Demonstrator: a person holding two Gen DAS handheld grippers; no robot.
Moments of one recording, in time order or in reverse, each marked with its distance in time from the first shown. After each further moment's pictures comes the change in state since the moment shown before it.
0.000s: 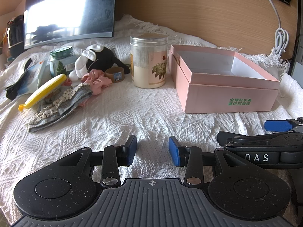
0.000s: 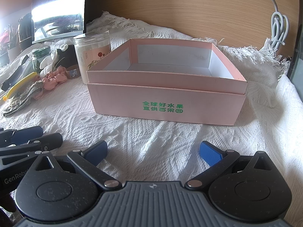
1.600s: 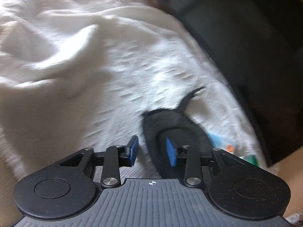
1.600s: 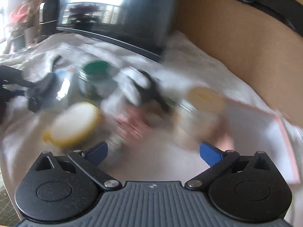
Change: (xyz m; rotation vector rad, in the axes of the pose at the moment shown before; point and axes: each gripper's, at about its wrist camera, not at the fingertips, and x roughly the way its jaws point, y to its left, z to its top) left arm 0.099 0.477 0.089 -0.797 0.079 -0.100; right arm 0.016 0.219 0.129 -0.196 0.058 0.006
